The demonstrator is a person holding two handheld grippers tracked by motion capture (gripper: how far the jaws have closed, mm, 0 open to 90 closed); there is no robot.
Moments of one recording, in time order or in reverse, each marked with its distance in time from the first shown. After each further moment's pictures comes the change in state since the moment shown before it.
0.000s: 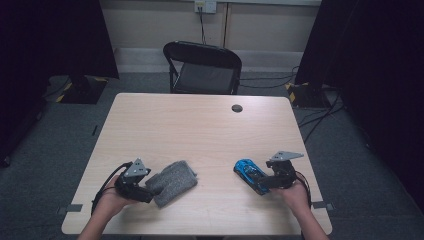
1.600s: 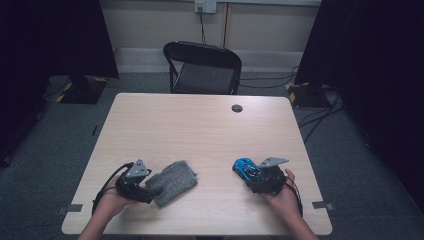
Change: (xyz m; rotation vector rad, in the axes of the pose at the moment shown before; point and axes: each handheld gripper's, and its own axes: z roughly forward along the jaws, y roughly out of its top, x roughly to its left) left arm -0.001 0.000 0.002 0.015 0.003 0.011; right arm 0.020 -0.009 0.026 0.091 -0.071 -0.043
